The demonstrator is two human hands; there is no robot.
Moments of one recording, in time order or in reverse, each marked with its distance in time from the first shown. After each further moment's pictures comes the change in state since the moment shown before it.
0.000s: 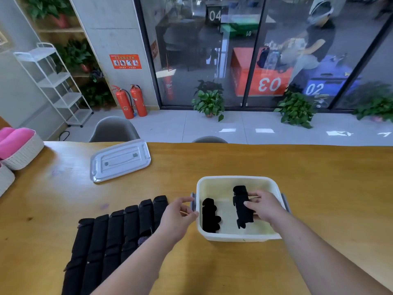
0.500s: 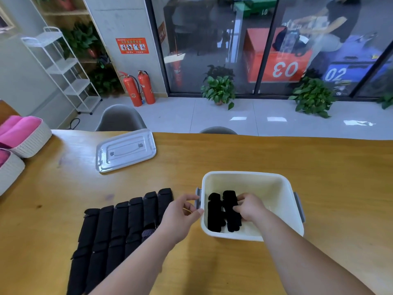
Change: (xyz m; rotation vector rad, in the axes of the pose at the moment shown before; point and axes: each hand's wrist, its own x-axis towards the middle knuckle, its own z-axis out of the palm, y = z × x) left_hand 0.001 -0.006 0.000 0.053 -0.017 0.018; right_hand 0.082 0.045 0.068 -0.452 -0.078 0.093
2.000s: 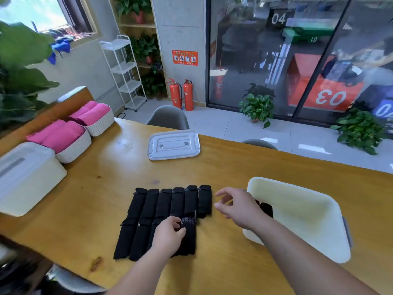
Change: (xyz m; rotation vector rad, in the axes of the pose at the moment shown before) left_hand -0.076 -0.118 -0.094 0.246 0.335 -0.311; right_hand -0.177 -0.156 0.061 -0.130 -0.120 -0.579
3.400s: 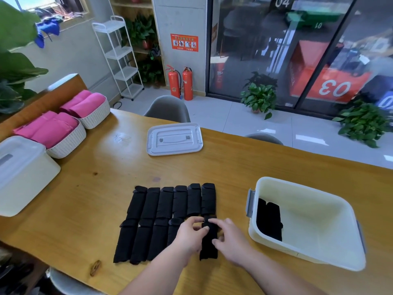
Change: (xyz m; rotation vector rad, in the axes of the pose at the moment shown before) left_hand 0.004 0.031 0.030 -0.455 -0.304 -0.188; right_hand 0.004 0.063 0.106 -0.133 -0.147 0.063
